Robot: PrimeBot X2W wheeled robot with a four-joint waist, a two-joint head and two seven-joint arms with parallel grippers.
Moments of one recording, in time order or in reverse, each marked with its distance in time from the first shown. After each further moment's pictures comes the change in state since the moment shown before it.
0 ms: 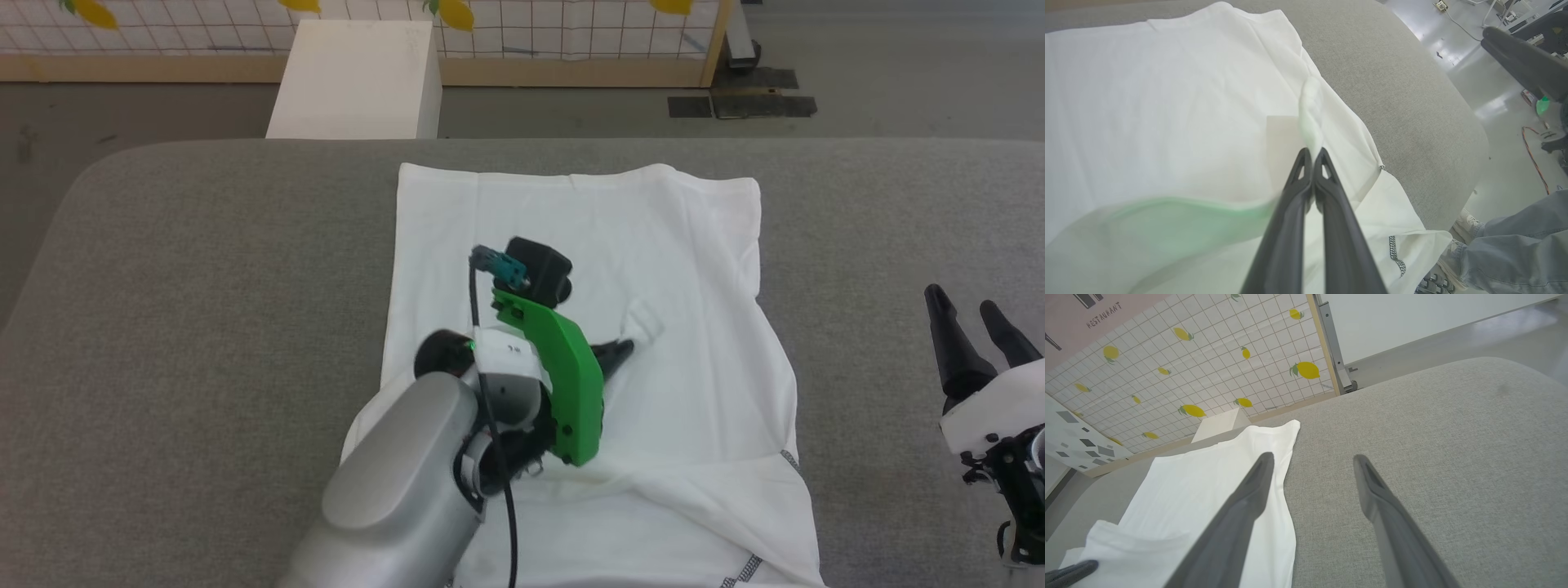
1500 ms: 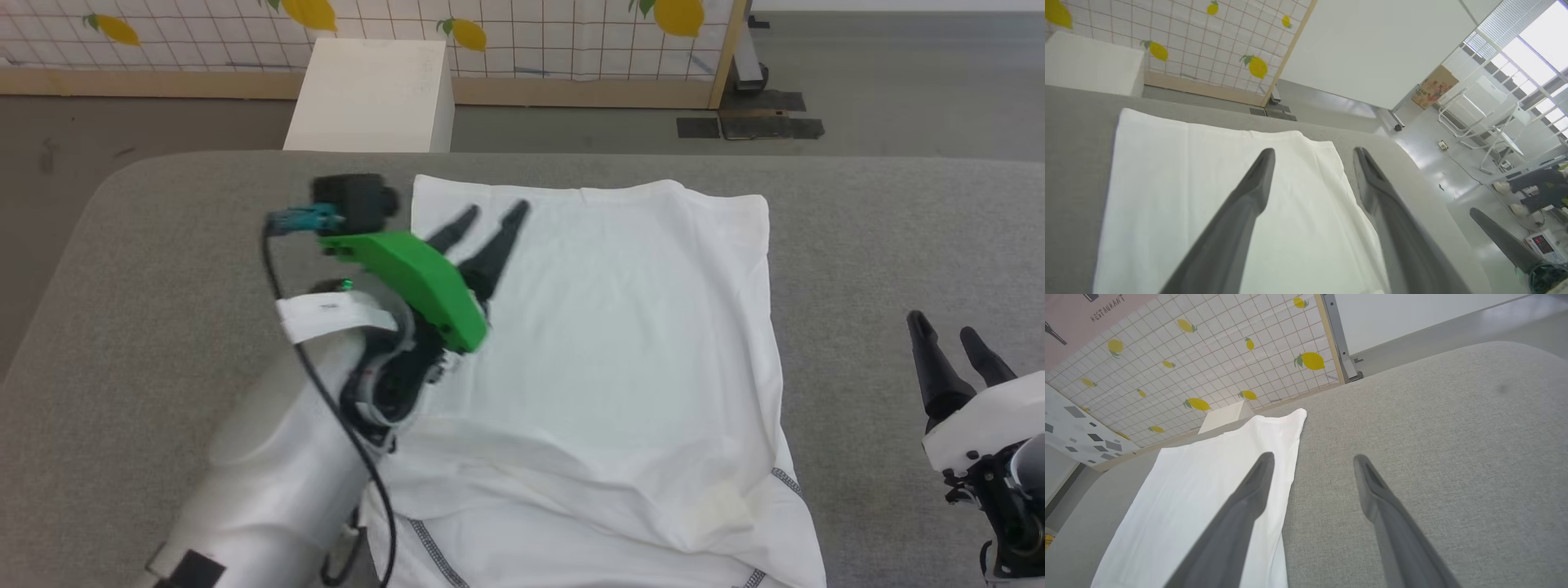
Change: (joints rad) left arm -0.098 0.163 -0.030 0.061 -0.333 0.114 -0.438; right arm 0.023 0.012 0.007 0.051 0.001 0.000 -0.018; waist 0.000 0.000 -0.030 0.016
